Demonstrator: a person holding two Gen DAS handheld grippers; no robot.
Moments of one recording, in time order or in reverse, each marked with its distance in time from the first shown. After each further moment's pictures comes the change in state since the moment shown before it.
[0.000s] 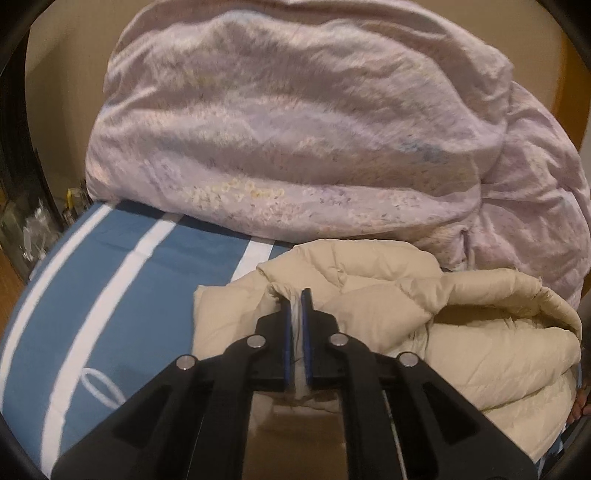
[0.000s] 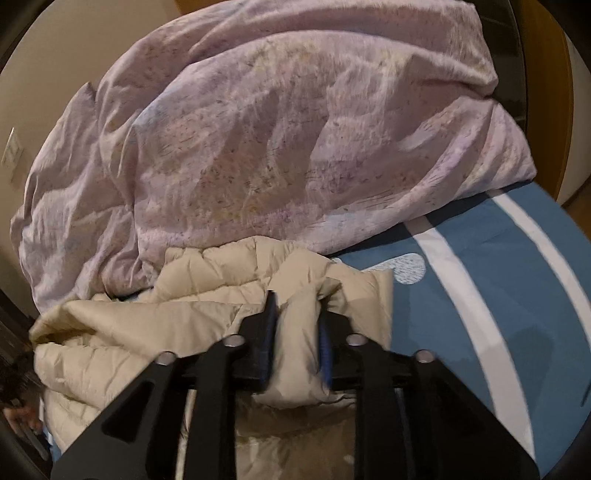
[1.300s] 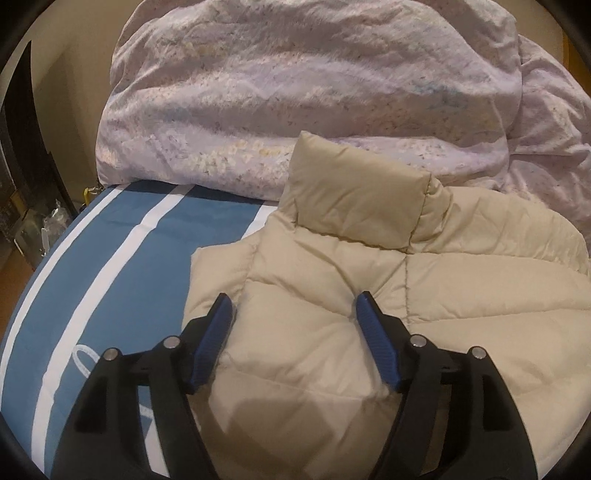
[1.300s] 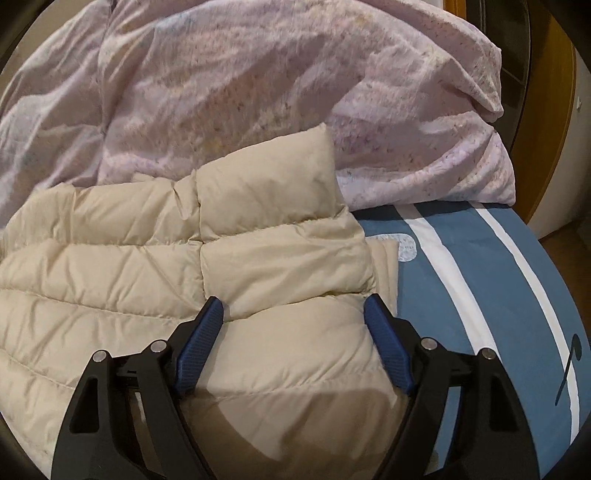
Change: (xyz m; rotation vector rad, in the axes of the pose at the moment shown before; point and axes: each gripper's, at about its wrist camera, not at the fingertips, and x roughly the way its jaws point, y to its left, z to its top) left arm 0.027 -0.011 -0.038 0.071 0.004 0.136; right arm 0.027 0.035 -0.042 -0.233 0.028 -0.274
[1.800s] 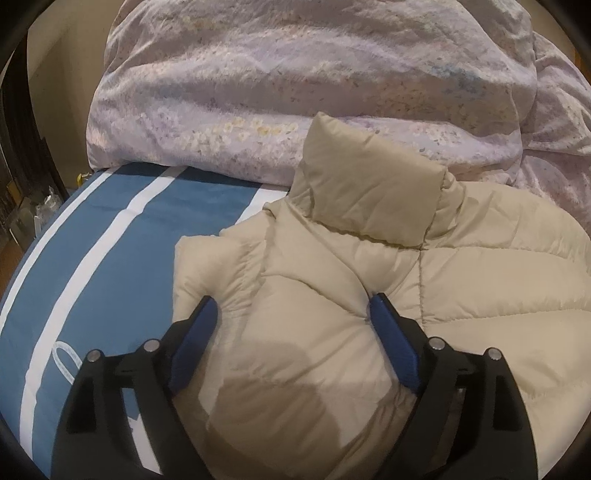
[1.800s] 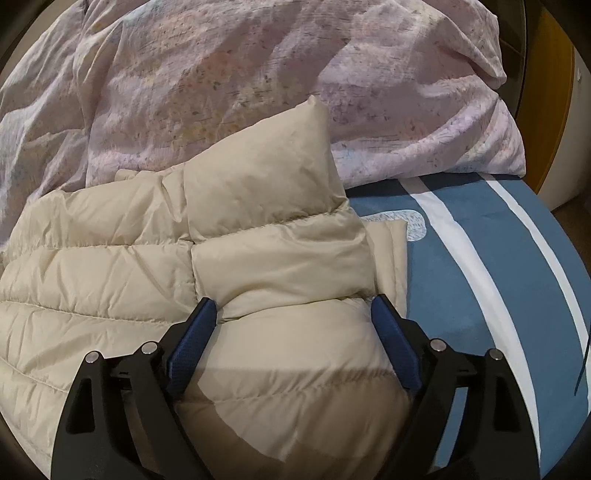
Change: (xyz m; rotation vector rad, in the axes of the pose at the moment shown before) left arm 0.025 0.005 0.001 -0.027 0.050 -0.017; right arm 0.017 -0.014 0.001 0.067 0.067 0.041
